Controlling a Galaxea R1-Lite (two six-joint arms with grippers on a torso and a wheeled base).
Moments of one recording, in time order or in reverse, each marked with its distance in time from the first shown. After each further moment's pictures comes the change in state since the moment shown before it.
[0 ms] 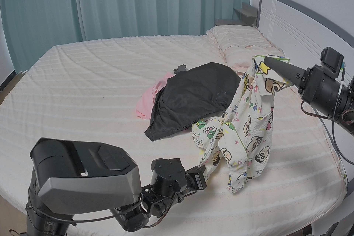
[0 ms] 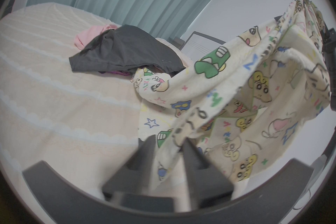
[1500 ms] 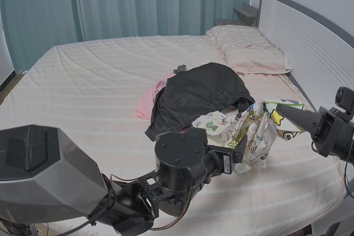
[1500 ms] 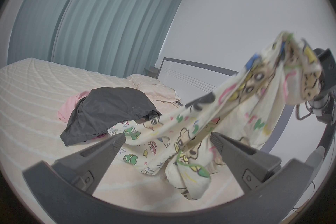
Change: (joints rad) left arm -0.150 -0.302 -0.112 0.168 0.188 0.346; right arm 0.093 -0.172 0.247 0.007 -0.004 -0.008
